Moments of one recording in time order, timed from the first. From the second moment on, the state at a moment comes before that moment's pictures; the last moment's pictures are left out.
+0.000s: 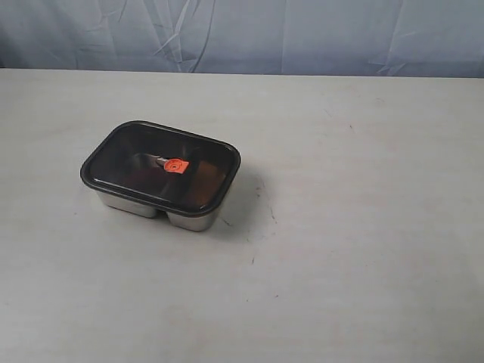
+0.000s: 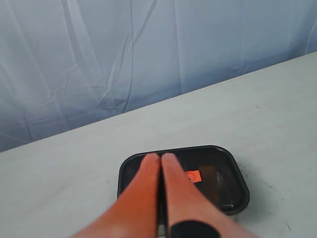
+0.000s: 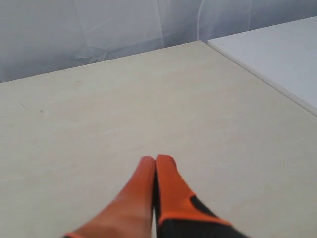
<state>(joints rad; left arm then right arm) 0.05 0.42 -0.61 -0.78 0.68 0.83 -0.18 0.01 -0.01 0.06 0.37 0.05</state>
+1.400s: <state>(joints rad) 0.20 0.02 -0.01 -0.23 0.39 0.09 -0.18 0.01 -0.01 0.06 0.36 0.05</state>
